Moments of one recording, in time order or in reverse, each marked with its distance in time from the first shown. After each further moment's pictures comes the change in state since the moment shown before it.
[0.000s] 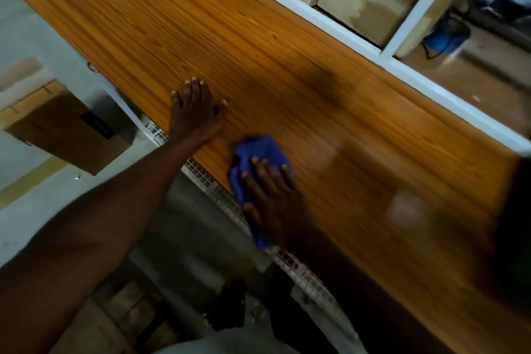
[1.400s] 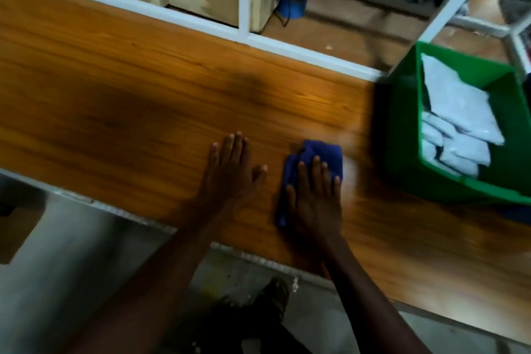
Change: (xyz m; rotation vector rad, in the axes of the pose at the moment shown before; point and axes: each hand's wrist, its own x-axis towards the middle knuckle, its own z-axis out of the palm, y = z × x) left_hand -0.167 0.247 0.078 0.019 -0.052 0.611; right_hand -0.200 0.102 0.002 0.011 0.172 0.940
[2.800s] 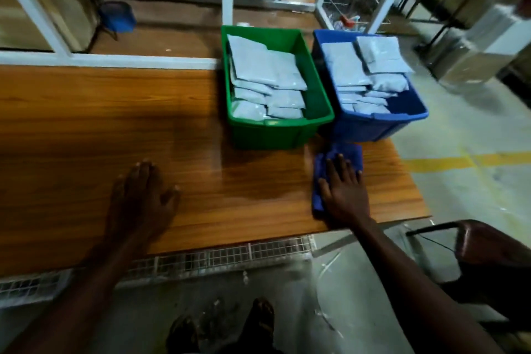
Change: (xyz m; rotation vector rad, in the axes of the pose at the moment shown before) left_hand -0.055 0.111 0.012 0.009 -0.008 0.106; right_hand -0.149 0.312 -0.076 -0.068 0.019 0.468
